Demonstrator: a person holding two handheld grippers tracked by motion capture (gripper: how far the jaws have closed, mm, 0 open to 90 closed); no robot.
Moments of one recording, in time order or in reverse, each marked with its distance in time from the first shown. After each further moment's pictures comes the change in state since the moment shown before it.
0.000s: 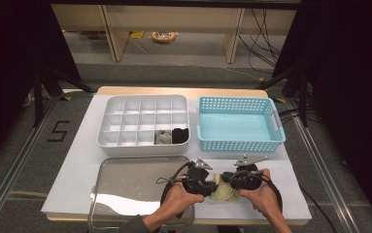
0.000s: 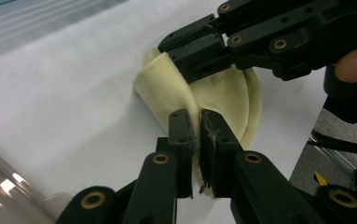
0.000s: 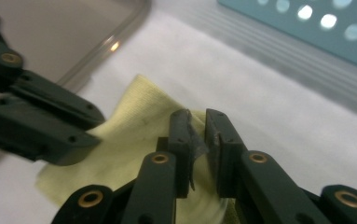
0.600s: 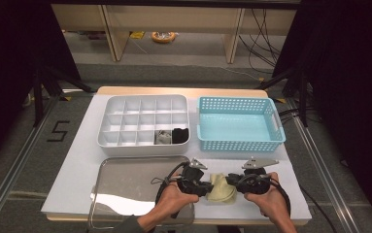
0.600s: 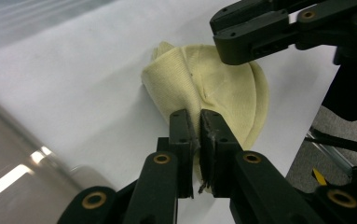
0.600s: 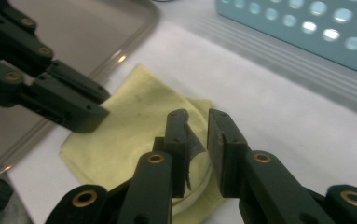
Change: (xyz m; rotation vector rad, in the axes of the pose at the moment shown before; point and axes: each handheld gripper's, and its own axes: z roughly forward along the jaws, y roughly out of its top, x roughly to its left) left arm 0.010 -0.008 -0.015 0.024 0.002 -0.002; right arm 0.007 -0.004 -0.029 -0.020 0.025 -0.002
